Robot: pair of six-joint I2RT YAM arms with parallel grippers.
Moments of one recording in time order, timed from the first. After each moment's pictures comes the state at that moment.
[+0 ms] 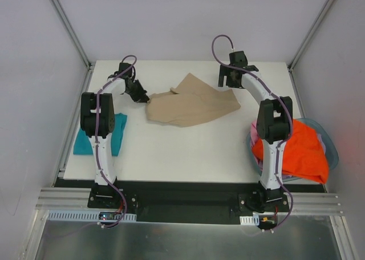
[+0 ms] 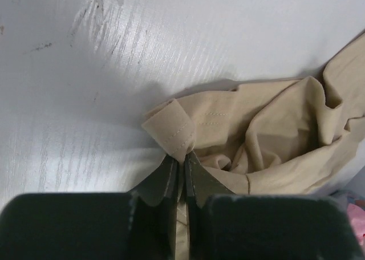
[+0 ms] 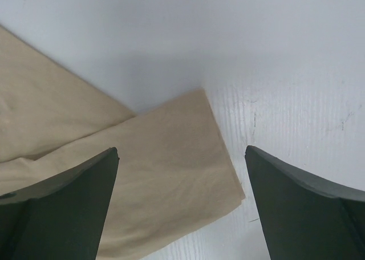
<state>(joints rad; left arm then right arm) -0.05 2.20 1.66 -0.55 0.39 -0.68 0.25 2.19 1.88 -0.59 0.19 0.23</state>
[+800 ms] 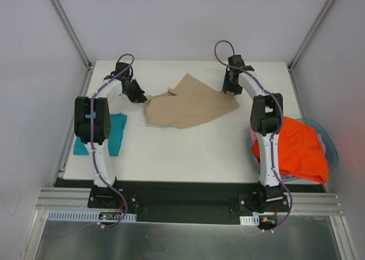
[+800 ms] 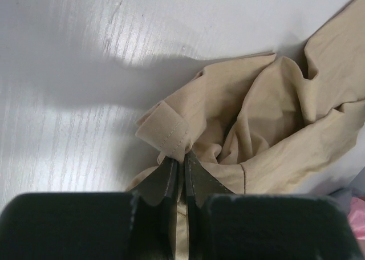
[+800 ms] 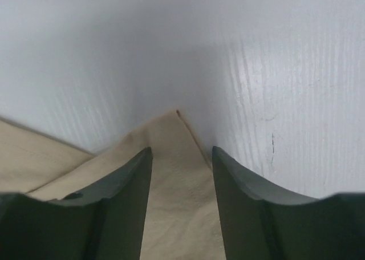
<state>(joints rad) -0.05 2.06 1.55 -0.55 0.35 -0.67 0.21 2.43 2.11 -0.73 0.17 0.35</state>
